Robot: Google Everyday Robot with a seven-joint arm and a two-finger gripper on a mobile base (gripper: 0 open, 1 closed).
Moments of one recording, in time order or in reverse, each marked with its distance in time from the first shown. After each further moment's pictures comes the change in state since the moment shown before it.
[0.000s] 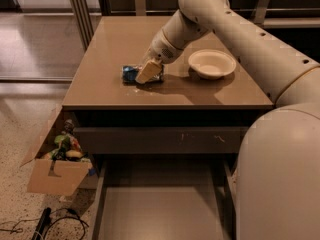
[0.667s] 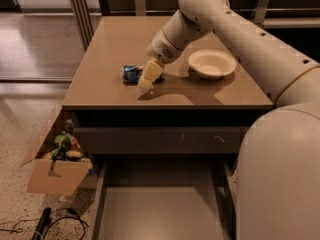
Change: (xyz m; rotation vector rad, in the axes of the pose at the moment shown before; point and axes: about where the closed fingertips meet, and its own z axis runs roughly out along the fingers) arm 0.000 0.000 0.000 0.000 0.000 0.000
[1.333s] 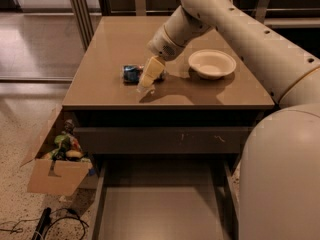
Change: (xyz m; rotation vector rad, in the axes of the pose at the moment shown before) arm -0.005 -0.001 -0.010 0.017 -0.005 -0.010
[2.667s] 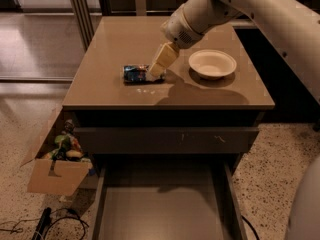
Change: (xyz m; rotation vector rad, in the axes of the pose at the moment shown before) arm -0.012 0.016 -0.076 0.133 -0.043 0.005
